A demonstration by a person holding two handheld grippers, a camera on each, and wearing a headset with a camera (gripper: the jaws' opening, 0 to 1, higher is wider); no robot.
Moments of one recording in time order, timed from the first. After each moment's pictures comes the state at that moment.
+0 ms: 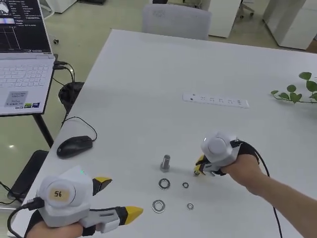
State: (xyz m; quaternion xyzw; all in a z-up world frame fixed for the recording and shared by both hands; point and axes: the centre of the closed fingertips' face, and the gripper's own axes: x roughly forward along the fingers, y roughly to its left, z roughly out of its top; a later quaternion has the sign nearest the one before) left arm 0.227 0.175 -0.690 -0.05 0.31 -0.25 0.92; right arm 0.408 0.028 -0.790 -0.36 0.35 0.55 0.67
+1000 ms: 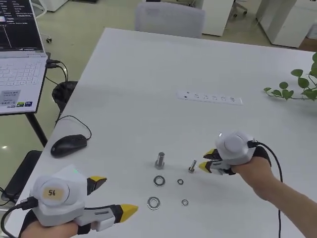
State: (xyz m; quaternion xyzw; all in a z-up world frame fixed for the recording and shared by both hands) left arm 0.225 0.172 -0.692 -0.05 0.31 -0.26 0.91; right arm 0.409 -0.016 -0.764 -0.30 0.34 0.51 0.73
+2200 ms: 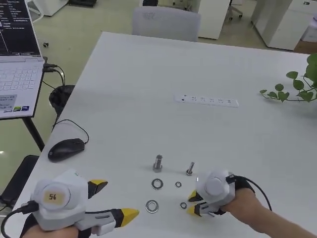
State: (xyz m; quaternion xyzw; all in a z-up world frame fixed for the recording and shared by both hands) left arm 0.226 0.165 -0.689 -0.05 0.31 -0.26 0.91; right arm 0.297 0.007 -0.824 -0.38 0.35 0.63 0.58
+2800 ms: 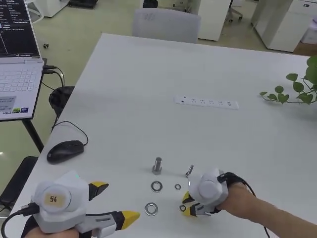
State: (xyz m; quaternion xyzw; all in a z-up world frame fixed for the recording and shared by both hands) left arm 0.228 0.160 -0.690 -0.05 0.31 -0.27 0.91; right arm 0.293 0.016 -0.825 -0.43 0.32 0.67 0.51
